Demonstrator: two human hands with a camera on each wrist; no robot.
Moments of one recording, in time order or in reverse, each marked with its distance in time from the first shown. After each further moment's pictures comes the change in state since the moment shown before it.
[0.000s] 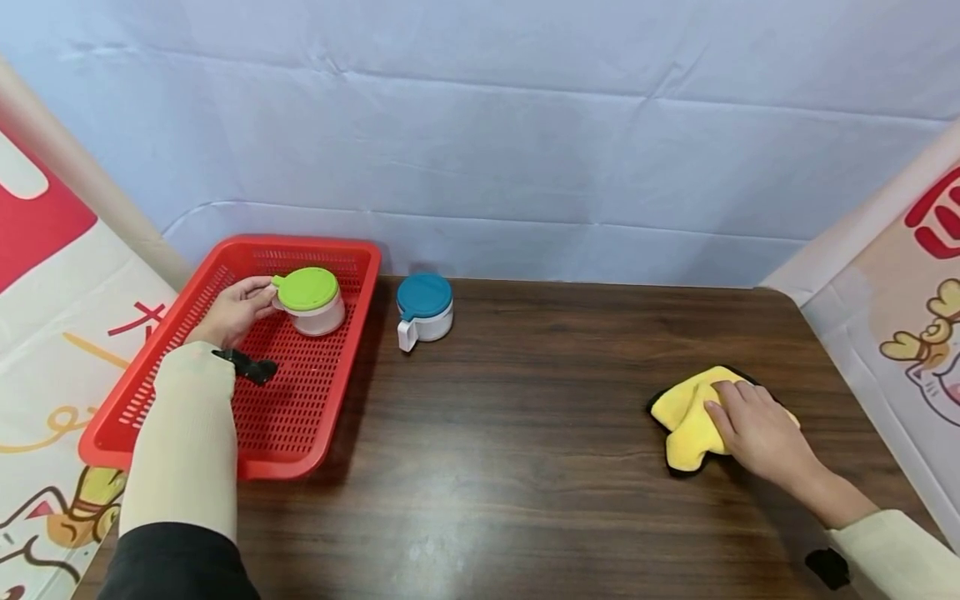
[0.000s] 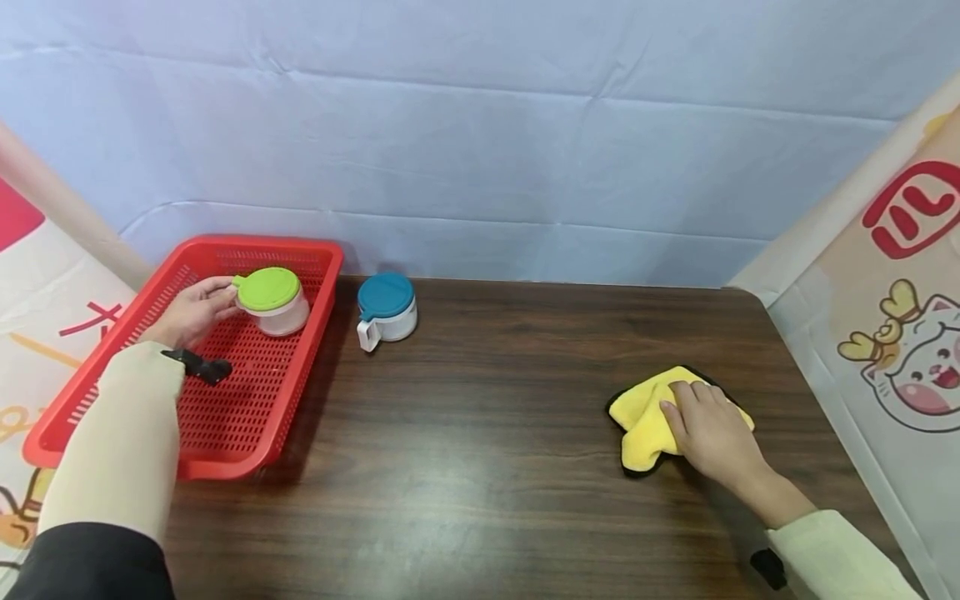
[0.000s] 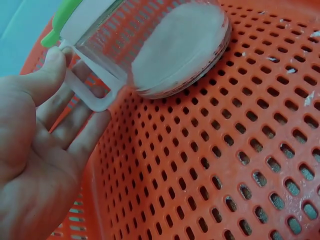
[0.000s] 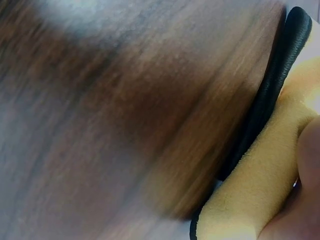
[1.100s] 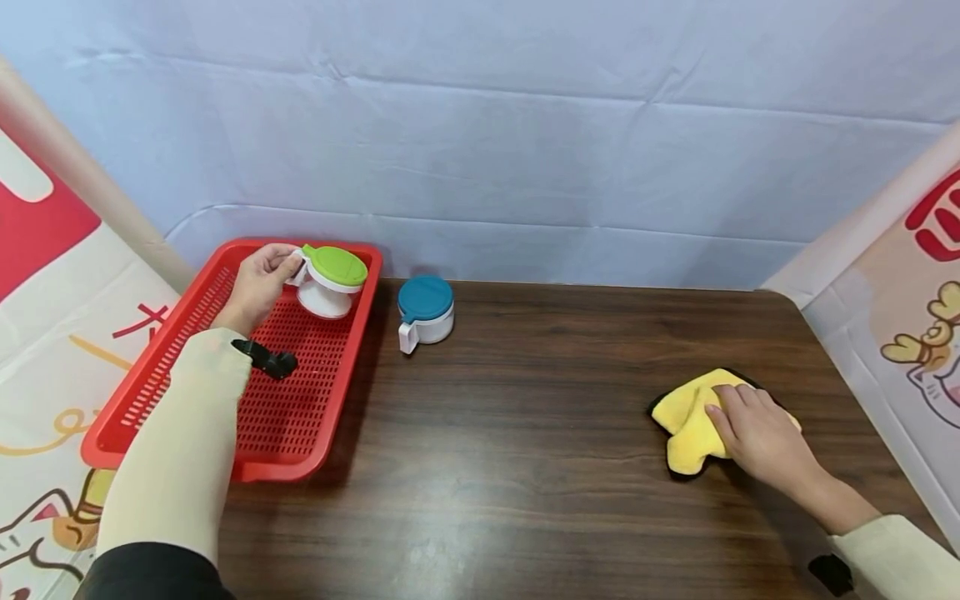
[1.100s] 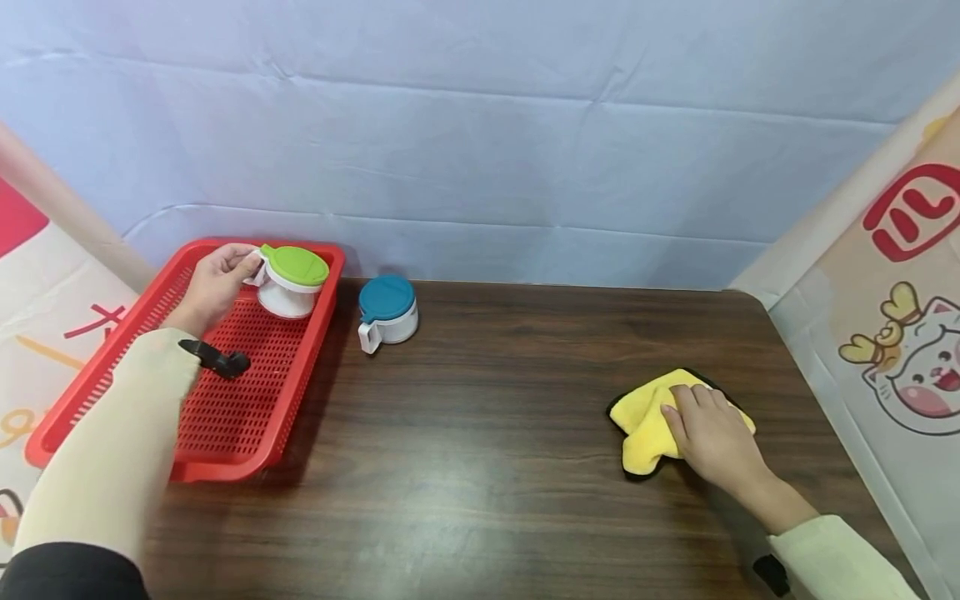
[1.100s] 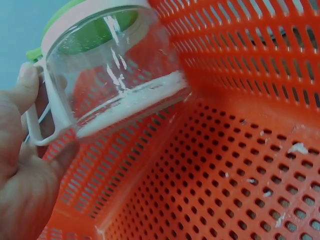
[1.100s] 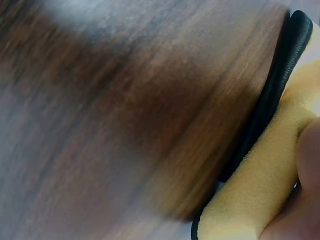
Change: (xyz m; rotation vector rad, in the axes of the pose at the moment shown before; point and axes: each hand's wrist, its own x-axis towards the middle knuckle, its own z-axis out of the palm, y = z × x) left_hand 0.005 0.049 0.059 0.117 0.122 0.262; right_hand -0.002 0.000 0.002 -0.029 0.038 -0.040
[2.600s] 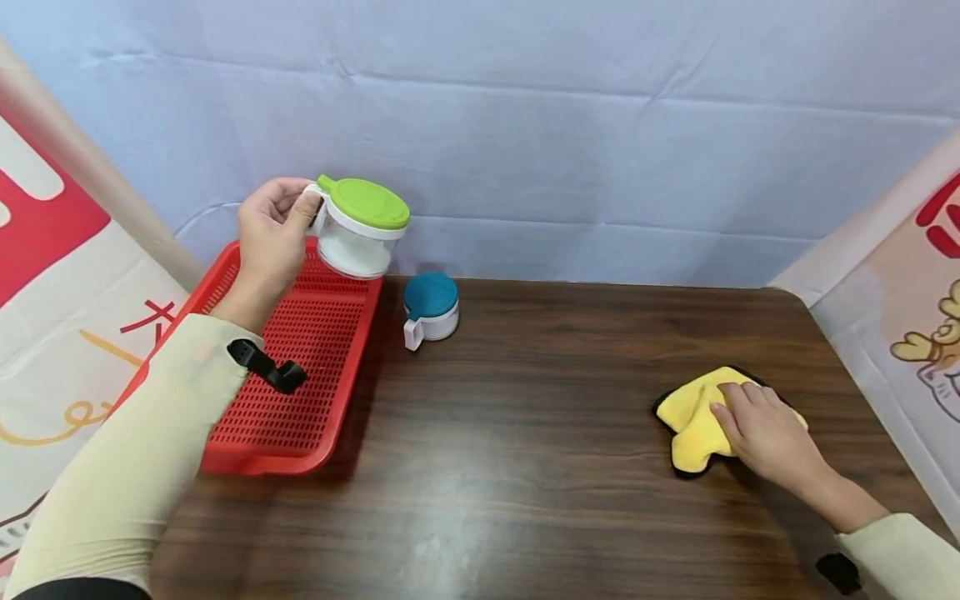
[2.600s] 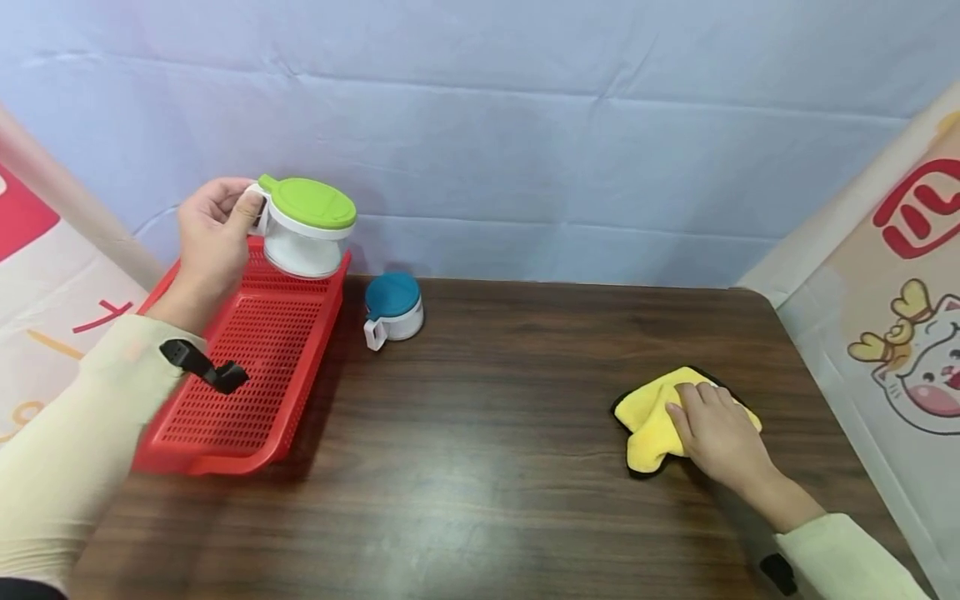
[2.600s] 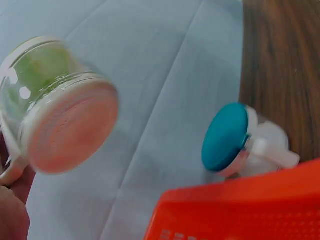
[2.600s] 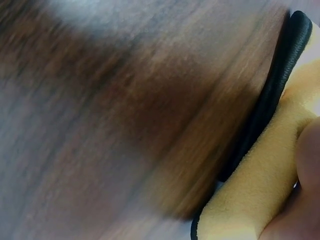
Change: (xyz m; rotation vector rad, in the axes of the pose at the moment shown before) left_hand -0.017 0.103 0.070 -0.110 0.192 0.365; right_hand 0.000 0.002 0.003 0.014 0.040 -0.043
